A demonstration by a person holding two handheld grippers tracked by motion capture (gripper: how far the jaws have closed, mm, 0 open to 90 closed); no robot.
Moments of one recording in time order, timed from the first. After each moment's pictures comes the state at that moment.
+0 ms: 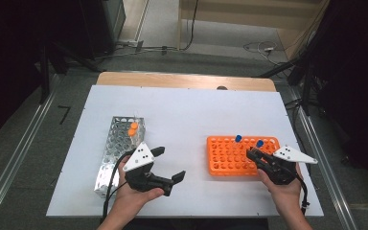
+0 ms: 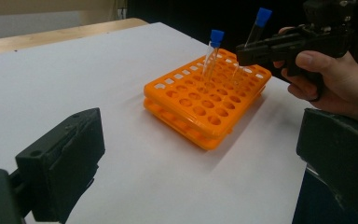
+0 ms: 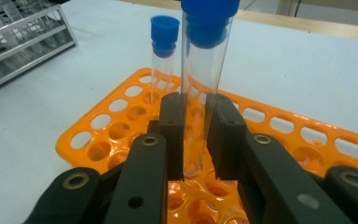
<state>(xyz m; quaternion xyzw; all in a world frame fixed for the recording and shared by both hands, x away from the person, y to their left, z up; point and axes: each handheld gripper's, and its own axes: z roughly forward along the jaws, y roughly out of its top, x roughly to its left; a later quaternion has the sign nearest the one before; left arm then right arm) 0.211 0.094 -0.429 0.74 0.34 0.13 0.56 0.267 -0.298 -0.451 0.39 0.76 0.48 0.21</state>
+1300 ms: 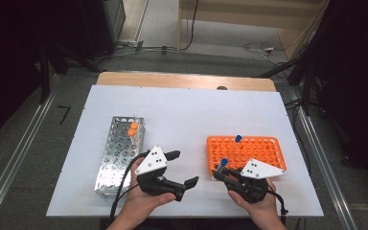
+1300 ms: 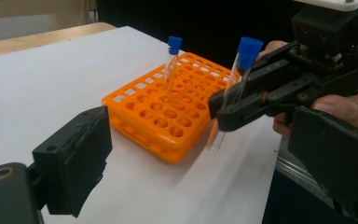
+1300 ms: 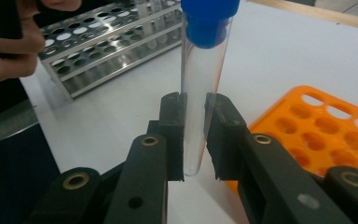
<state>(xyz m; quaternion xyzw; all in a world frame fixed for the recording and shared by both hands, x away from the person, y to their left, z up) 0.206 0.063 -0.422 0.75 0.30 0.10 0.58 0.221 -0.216 -0.444 0.27 0.82 0.50 0.12</state>
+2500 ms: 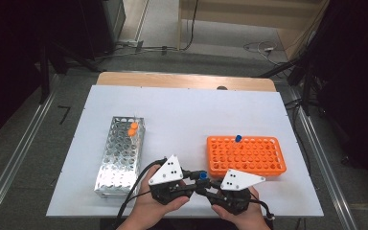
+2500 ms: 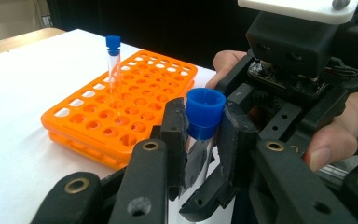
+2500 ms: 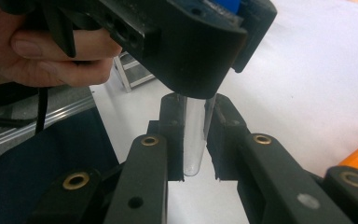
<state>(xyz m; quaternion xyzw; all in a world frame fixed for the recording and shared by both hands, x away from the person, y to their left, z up) 0.196 0.039 -0.424 0.78 0.22 0.08 0.58 0.201 -0.179 -0.448 0.21 0.84 0.50 0.07</state>
